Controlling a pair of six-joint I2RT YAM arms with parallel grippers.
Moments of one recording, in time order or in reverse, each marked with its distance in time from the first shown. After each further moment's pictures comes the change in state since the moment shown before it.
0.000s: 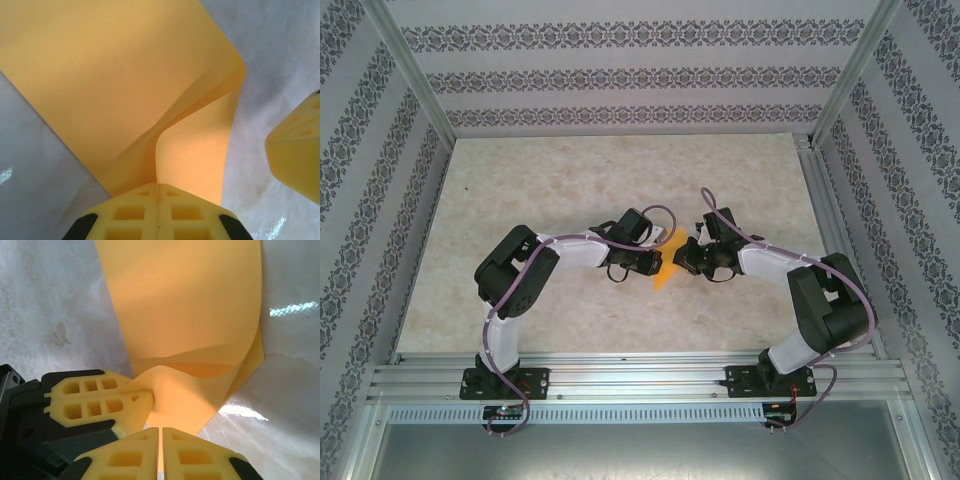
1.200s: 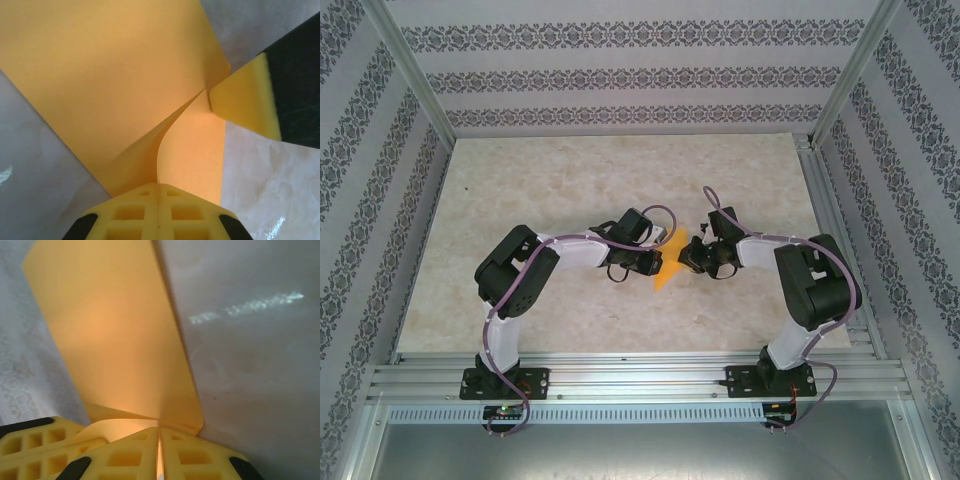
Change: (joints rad) left arm 0.000 0.001 0.002 -0.001 0.003 0.000; right arm -0.077 0.159 0.023 0.055 -0.031 -0.045
